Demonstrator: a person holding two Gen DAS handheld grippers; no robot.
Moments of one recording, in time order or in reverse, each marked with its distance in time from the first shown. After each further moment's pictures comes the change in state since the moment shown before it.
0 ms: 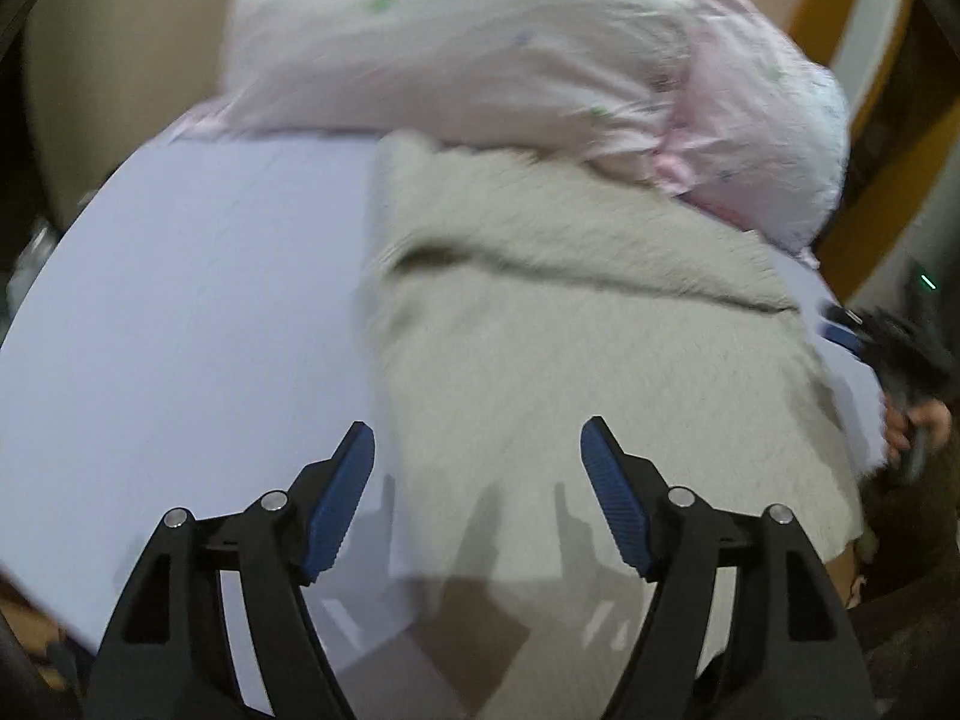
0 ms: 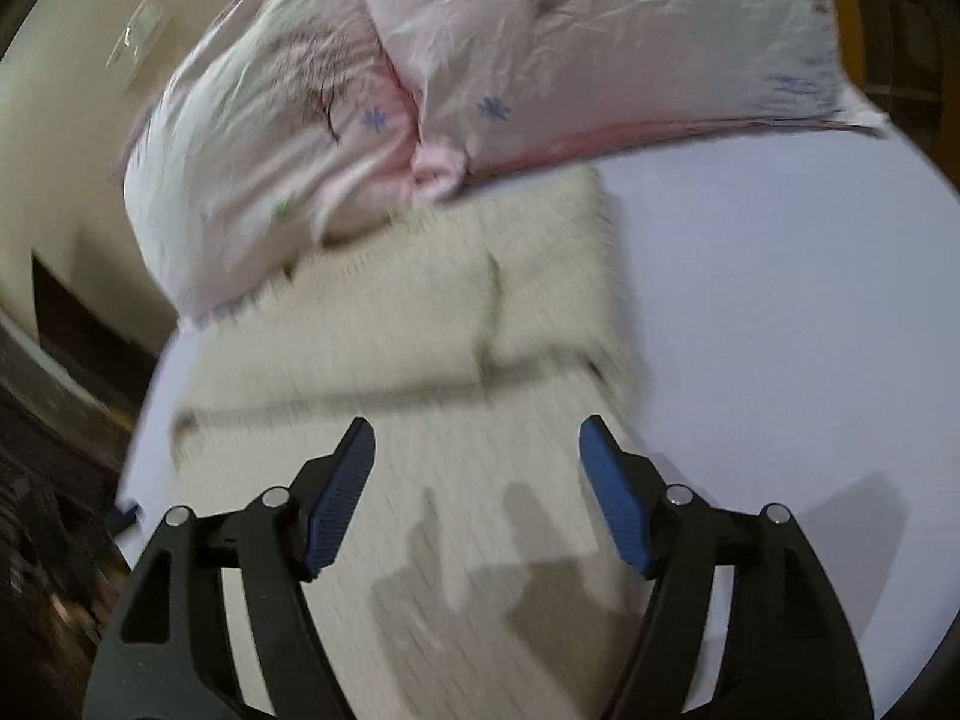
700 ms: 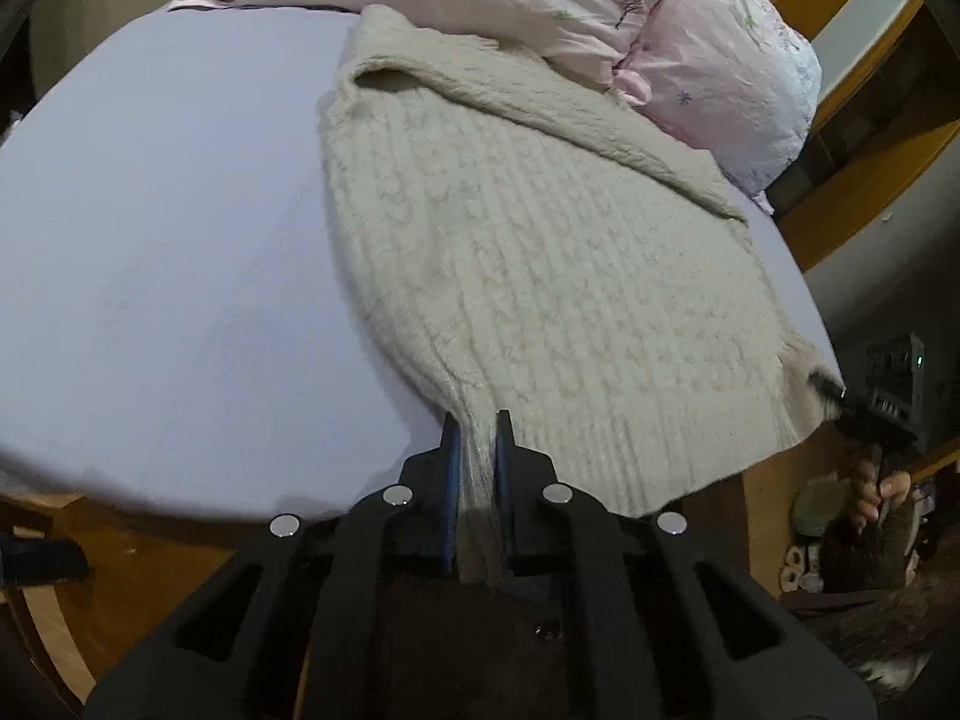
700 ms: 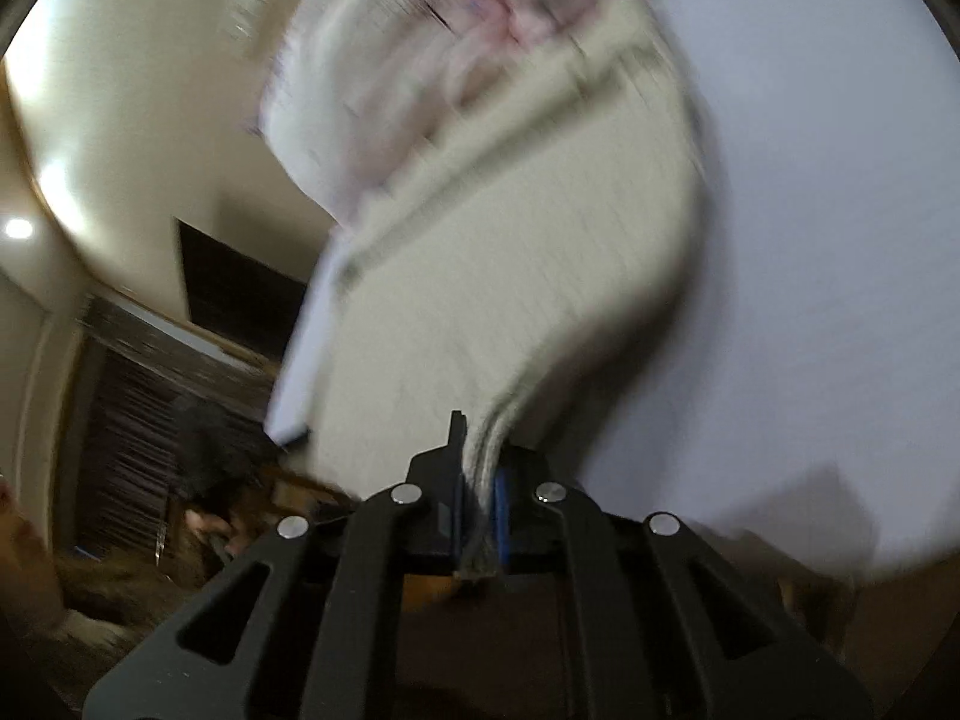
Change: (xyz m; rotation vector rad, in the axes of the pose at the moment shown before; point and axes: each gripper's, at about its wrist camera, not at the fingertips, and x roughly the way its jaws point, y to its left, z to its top) left arm -0.007 -0.015 -0.065 -0.054 0.145 -0.175; right arm -0.059 -0.010 -0.117 0.101 0.079 0.479
